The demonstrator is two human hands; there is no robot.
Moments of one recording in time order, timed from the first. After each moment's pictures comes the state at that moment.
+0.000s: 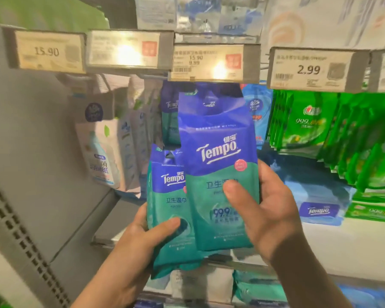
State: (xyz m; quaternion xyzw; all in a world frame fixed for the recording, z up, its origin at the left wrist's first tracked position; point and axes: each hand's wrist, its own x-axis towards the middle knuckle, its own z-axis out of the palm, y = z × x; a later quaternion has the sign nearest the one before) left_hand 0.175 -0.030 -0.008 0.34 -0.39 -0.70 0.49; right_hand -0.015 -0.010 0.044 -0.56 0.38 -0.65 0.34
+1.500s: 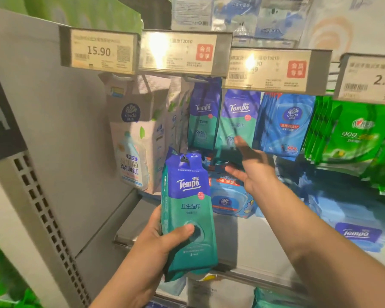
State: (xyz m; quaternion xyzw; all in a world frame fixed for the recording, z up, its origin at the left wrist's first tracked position) left_hand 0.198 -0.049 -0.024 0.37 -0.37 -0.66 0.53; right_hand 0.003 -0.178 0.060 -0.32 0.54 -0.63 0.46
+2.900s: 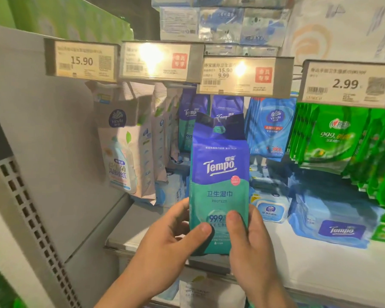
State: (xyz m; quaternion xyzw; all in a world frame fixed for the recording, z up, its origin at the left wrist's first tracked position) left_hand 0.169 -0.047 -0.011 0.32 -0.61 -0.55 0.47; right_hand 0.011 -0.035 -0.024 -0.52 0.49 -0.63 0.30
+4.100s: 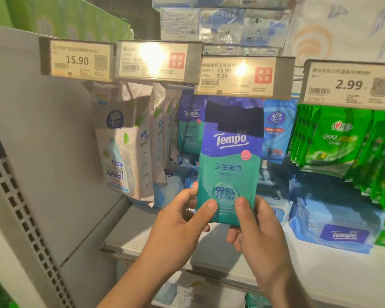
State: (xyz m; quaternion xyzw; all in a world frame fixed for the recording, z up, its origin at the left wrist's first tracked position) left_hand 0.148 -0.069 -0.001 0.39 -0.63 -0.44 0.51; right_hand -0.004 -0.044 -0.003 -0.51 0.50 -0.61 0.34
